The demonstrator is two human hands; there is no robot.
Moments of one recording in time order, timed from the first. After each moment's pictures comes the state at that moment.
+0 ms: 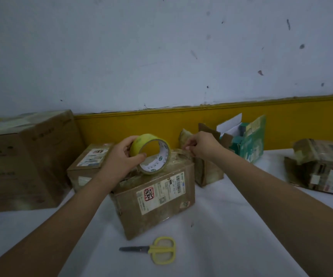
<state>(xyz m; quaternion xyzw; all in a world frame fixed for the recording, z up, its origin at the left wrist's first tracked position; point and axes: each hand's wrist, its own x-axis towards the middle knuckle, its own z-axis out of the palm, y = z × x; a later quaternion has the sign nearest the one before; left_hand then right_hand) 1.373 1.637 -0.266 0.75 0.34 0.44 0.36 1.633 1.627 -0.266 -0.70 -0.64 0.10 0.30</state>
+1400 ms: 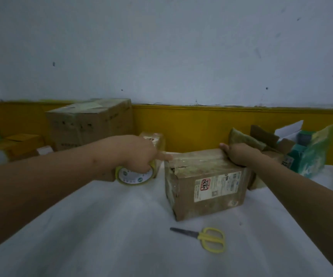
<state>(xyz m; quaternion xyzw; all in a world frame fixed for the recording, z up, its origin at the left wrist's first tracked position) 1.273 1.614 -0.201 0.88 0.40 -0.21 -0.15 1.580 1.661 -0.282 -0.80 -0.59 0.09 0.10</state>
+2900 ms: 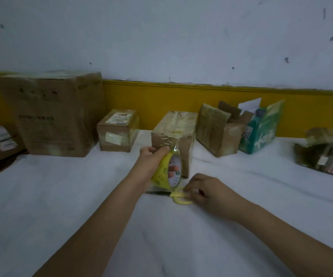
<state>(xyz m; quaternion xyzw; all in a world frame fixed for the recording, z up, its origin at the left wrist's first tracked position) 1.349 1.567 -0.356 0.43 0.43 0.46 0.65 1.533 1.475 -0.392 -0.54 -0.82 0.08 0.18</state>
